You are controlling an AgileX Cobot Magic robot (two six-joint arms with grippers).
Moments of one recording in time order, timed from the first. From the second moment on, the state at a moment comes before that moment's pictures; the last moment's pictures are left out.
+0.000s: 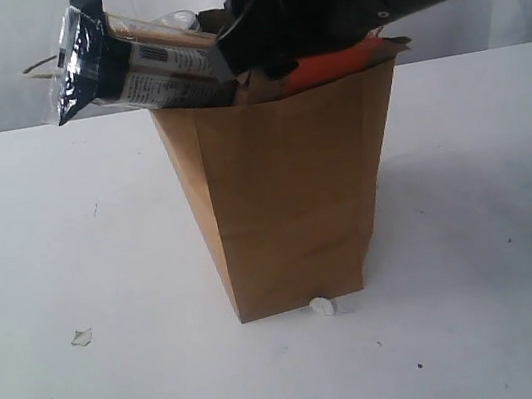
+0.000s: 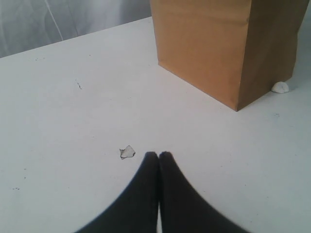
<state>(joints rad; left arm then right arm) -0.44 0.01 0.02 -0.21 0.32 0.29 0.68 1.34 -1.23 -0.07 0.47 0.02</state>
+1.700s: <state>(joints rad) -0.44 0.01 0.02 -0.21 0.32 0.29 0.68 0.79 -0.76 0.16 0.92 -0.04</state>
